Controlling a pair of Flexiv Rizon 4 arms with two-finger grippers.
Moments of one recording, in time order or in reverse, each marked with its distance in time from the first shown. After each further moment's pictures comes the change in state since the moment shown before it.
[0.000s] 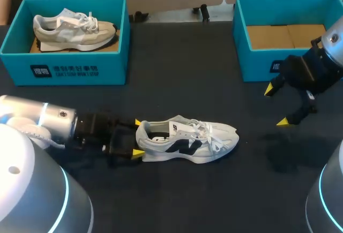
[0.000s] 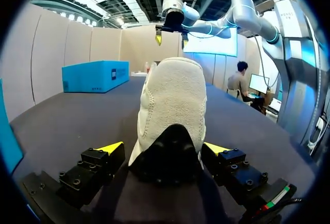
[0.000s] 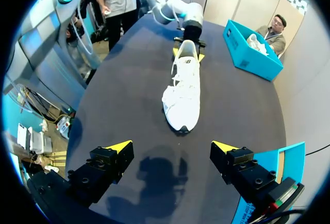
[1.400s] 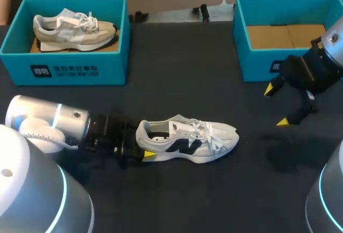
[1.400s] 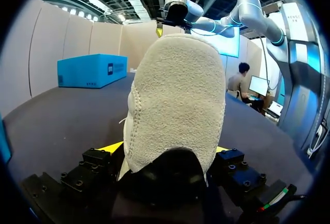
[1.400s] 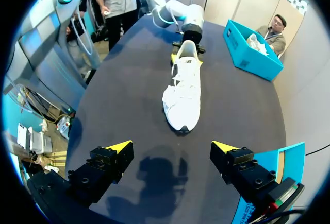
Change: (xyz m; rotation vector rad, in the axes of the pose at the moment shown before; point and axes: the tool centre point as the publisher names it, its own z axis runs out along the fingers) left arm 0.004 0.000 0.030 -0.019 0.018 -0.038; right arm 0.000 0.000 0.000 0.000 0.000 0.000
